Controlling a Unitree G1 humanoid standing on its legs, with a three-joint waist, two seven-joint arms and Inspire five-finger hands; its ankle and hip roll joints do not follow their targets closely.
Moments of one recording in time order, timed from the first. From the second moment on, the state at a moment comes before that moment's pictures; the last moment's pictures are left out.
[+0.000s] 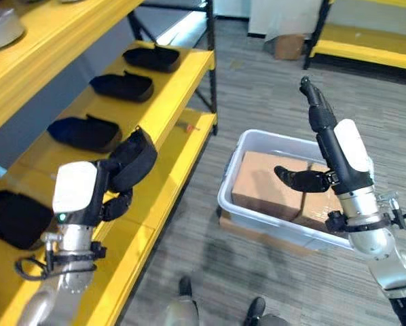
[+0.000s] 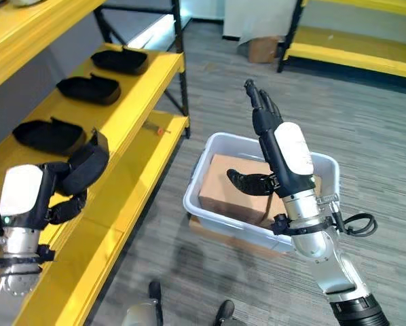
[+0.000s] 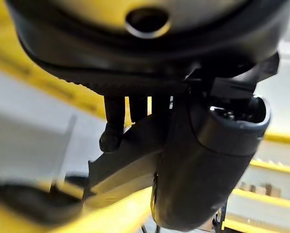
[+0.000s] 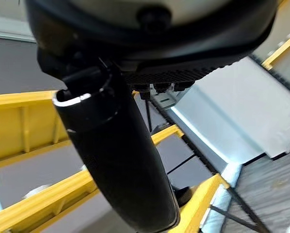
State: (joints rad) left arm 0.17 0.82 0.12 -0.25 0.61 -0.12 0.42; right arm -0.09 -0.73 0.06 -0.27 -0.28 -0.25 -0.29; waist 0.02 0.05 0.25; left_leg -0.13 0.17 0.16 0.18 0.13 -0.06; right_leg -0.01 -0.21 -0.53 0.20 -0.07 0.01
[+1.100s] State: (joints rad) left arm 0.17 0.86 0.24 -0.48 0.80 -0.19 0.59; right arm 0.06 -0.55 0.06 -0.28 -0.39 -0.23 -0.29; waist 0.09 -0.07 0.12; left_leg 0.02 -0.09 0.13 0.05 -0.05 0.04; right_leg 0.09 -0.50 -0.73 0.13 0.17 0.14
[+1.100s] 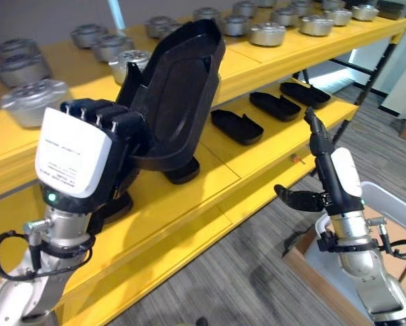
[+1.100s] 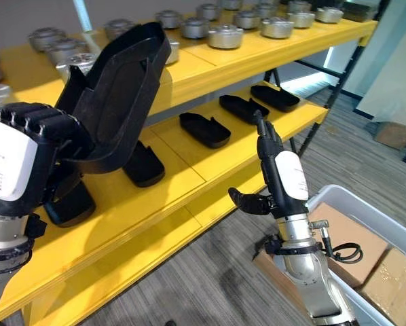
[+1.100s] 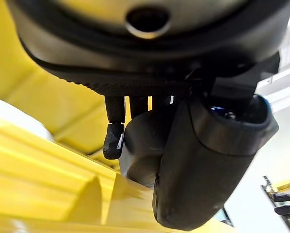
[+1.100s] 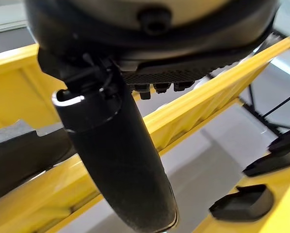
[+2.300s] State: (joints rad) left arm -0.02 0.70 -0.17 -0.28 0.79 -0.15 0.44; right arm 0.18 -0.61 -0.02 -0.34 -0.47 -0.24 -0.36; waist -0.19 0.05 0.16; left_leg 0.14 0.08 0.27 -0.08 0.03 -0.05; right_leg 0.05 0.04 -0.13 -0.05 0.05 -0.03
